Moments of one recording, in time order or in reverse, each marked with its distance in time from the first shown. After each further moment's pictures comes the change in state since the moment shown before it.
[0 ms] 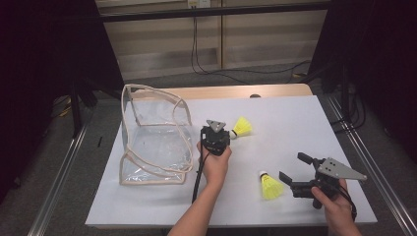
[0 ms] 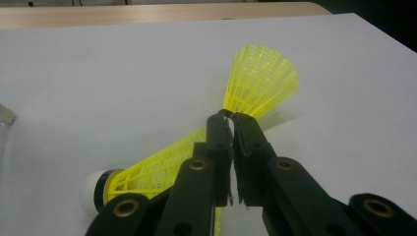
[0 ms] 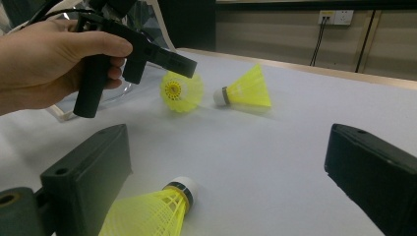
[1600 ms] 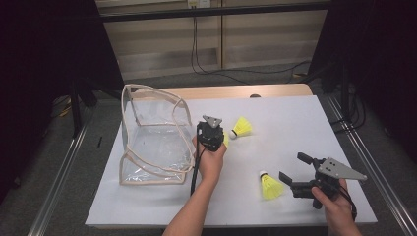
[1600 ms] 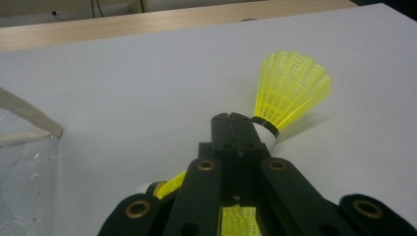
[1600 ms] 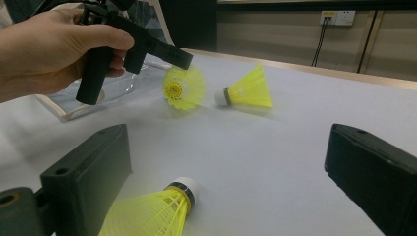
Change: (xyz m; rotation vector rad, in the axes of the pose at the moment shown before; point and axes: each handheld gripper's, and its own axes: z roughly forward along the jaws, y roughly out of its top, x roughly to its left) left arm 0.013 0.011 0.001 0.023 0.074 0.050; right arm 0.001 0.001 0.000 0.001 0.006 0.003
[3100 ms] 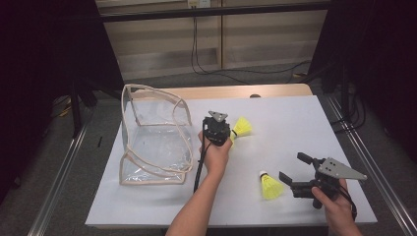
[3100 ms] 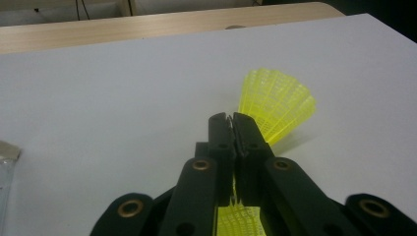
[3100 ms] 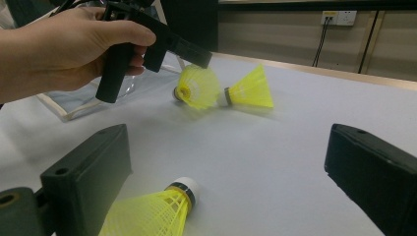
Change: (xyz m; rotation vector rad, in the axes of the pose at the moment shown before) left arm -0.009 0.010 0.018 0.002 -0.043 -0.025; right arm 0.000 0.000 0.000 0.001 0.003 -0.006
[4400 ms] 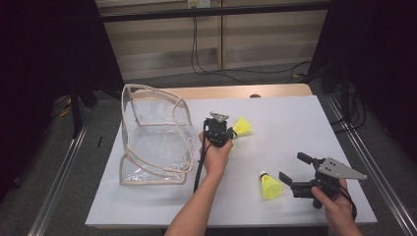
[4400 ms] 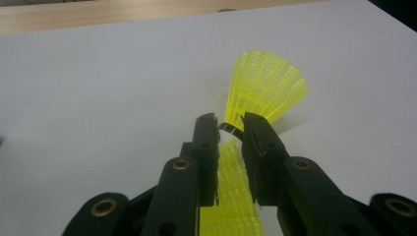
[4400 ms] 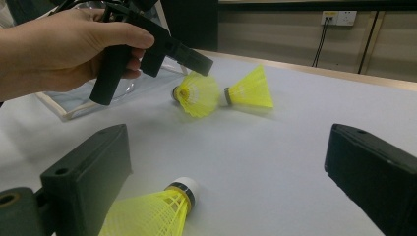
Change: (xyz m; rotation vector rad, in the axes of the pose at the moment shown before) left arm -0.002 -0.002 -0.001 0.055 -0.032 0.005; right arm 0.000 0.000 0.000 0.001 0.001 -0.002
